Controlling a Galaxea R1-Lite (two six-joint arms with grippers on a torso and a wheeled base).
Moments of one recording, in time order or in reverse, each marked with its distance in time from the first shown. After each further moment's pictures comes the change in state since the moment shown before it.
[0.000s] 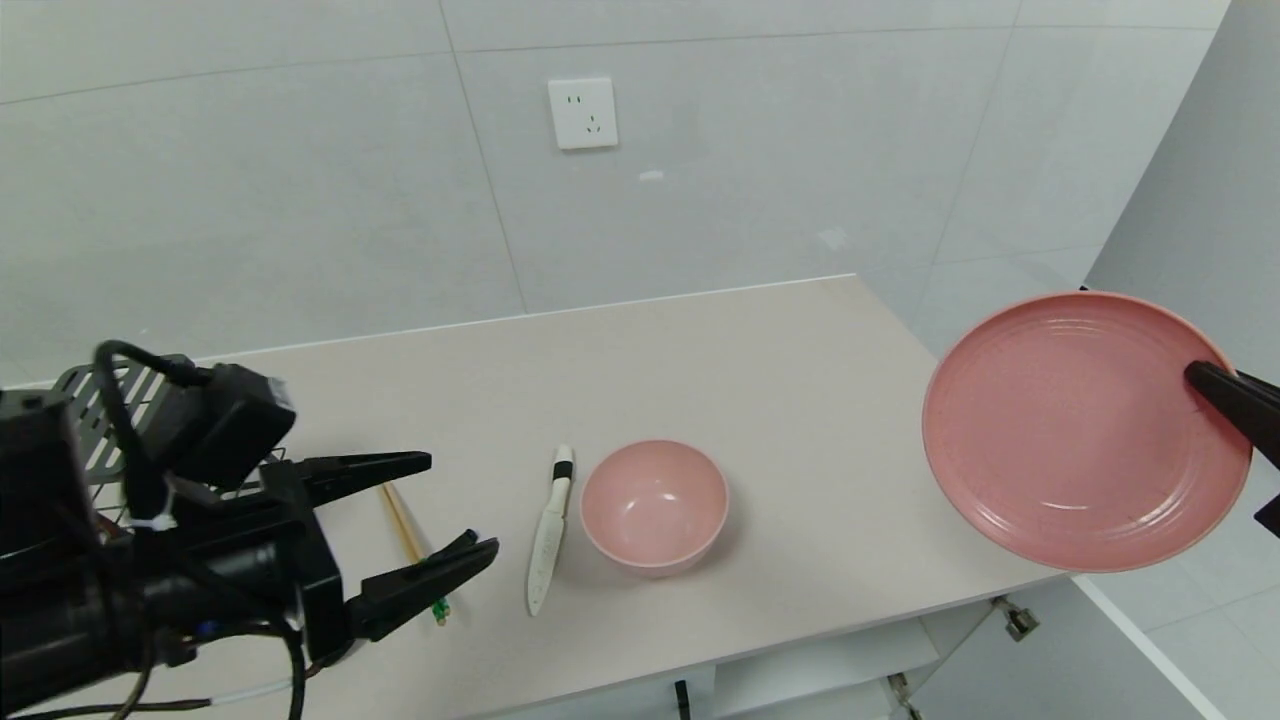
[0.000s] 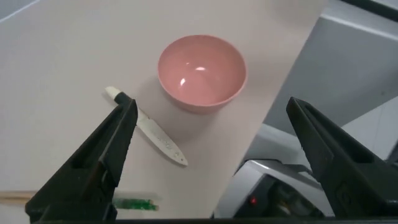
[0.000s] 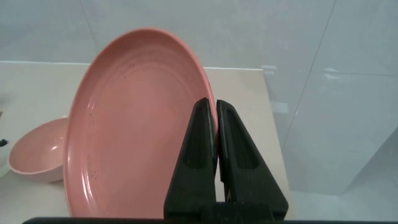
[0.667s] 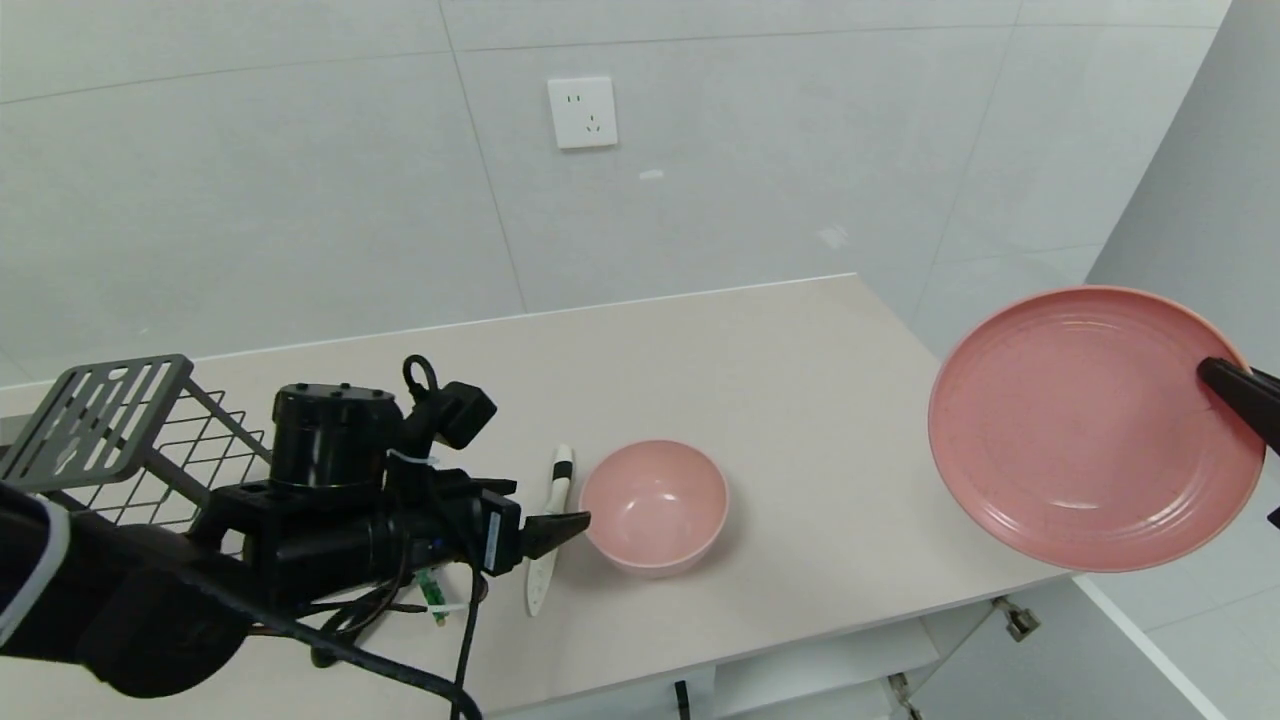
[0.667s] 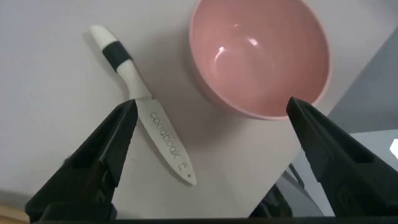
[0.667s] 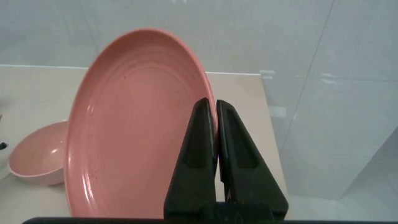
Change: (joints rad) left arm -0.103 0.446 -0.170 -0.053 0.249 -0.240; right arm 0.000 -0.024 0.003 0.001 0.000 -0.002
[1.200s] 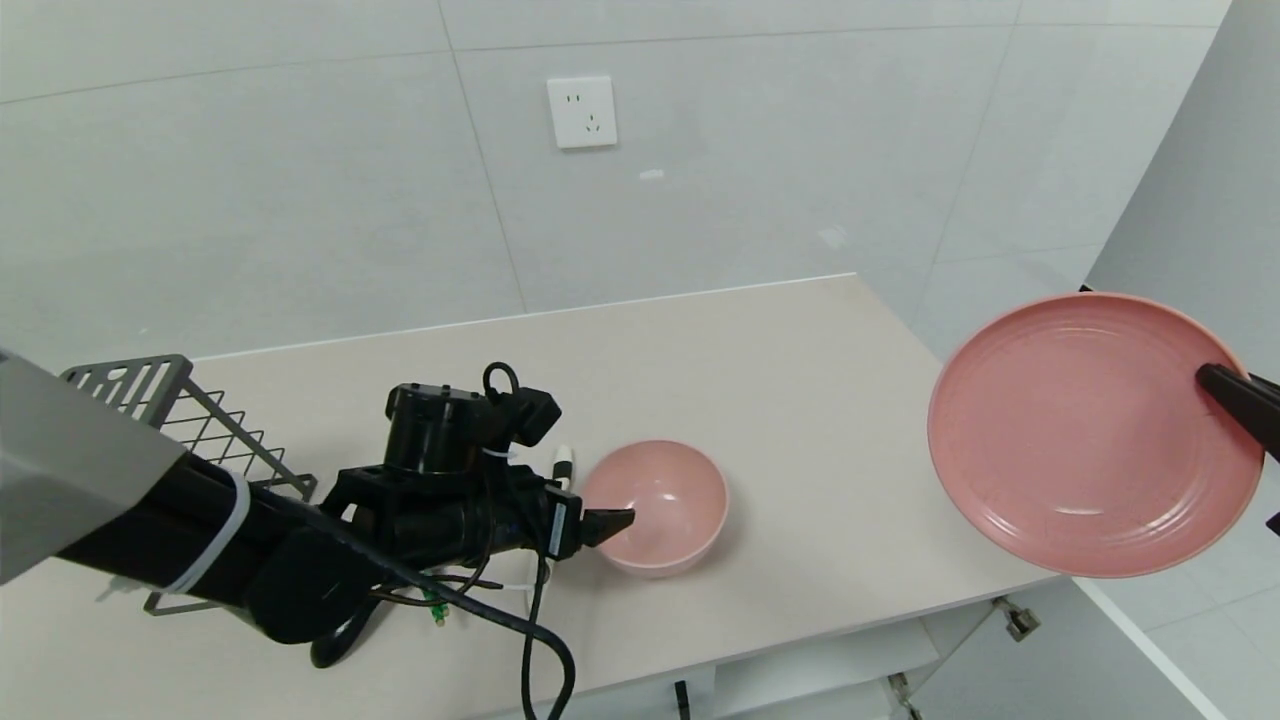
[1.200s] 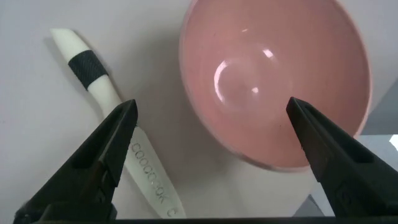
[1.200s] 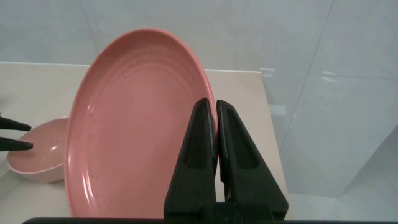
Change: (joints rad) left arm -0.068 0.179 -0.134 -0.006 0.057 -0.023; right arm 0.000 0.000 0.011 0.000 0.000 -0.003
